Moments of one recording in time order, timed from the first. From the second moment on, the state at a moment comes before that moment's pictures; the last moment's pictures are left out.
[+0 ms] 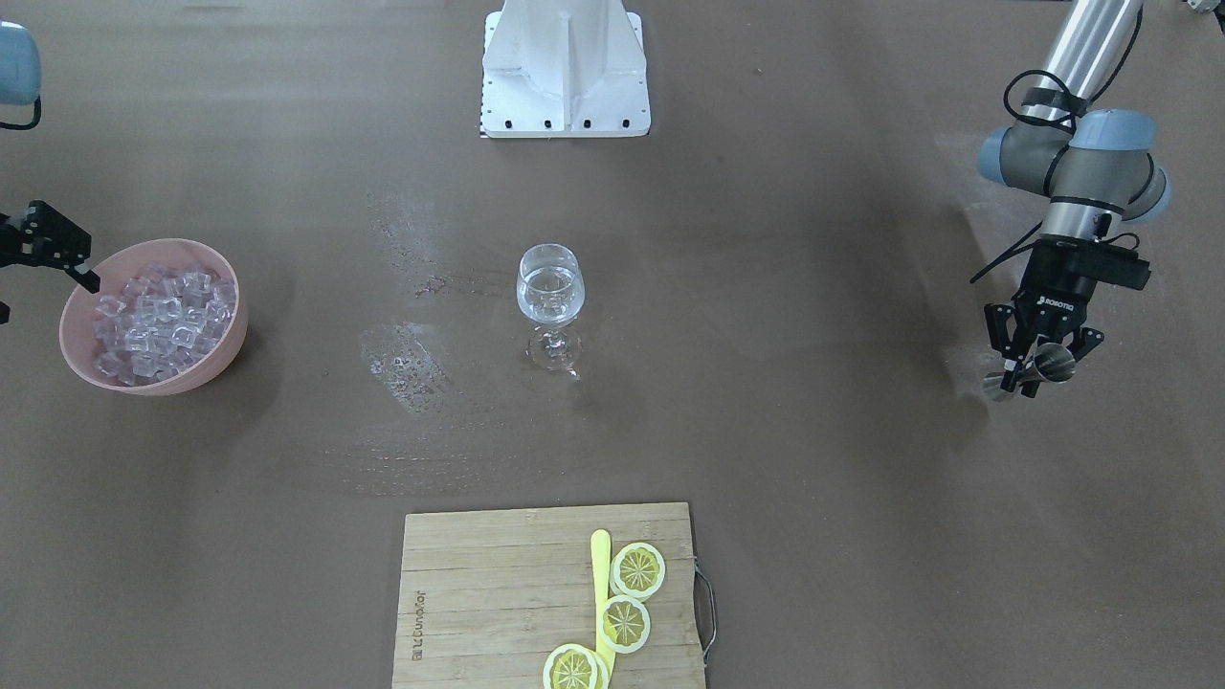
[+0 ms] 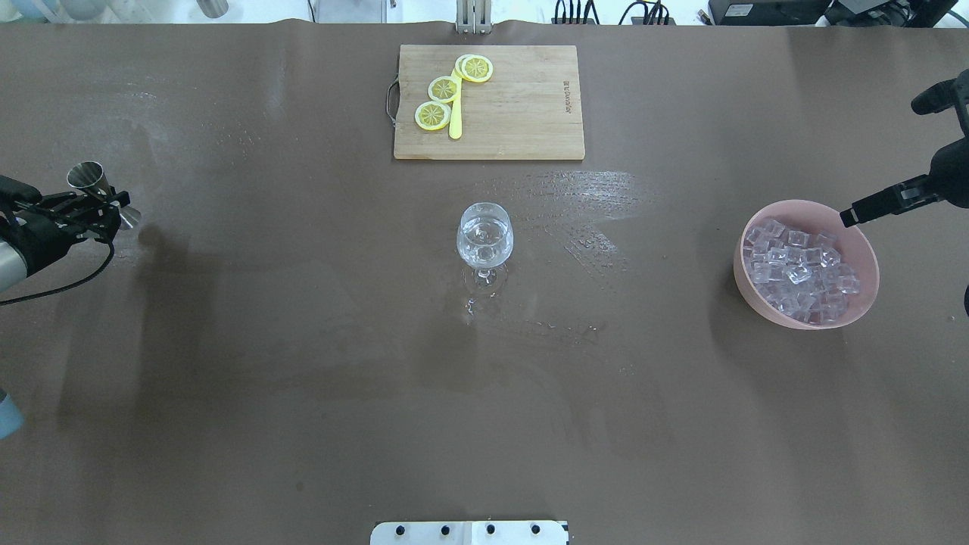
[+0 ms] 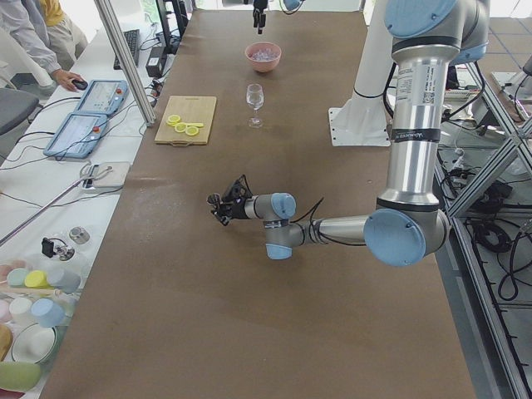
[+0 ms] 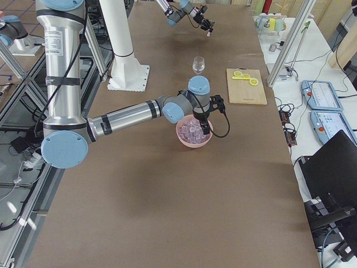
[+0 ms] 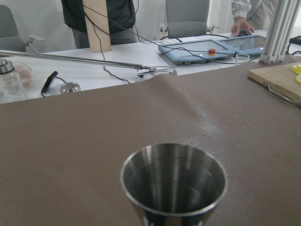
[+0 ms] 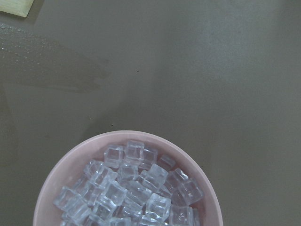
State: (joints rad) left arm -0.77 -1.60 -1.26 -3.23 -1.40 -0.76; right arm 1.13 -1.58 1.89 -1.24 2.27 0.44
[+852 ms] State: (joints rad) left arm -0.76 -1.58 -1.23 -3.26 -1.40 -0.77; right arm 1.11 -1.57 1.91 -1.23 2.27 0.48
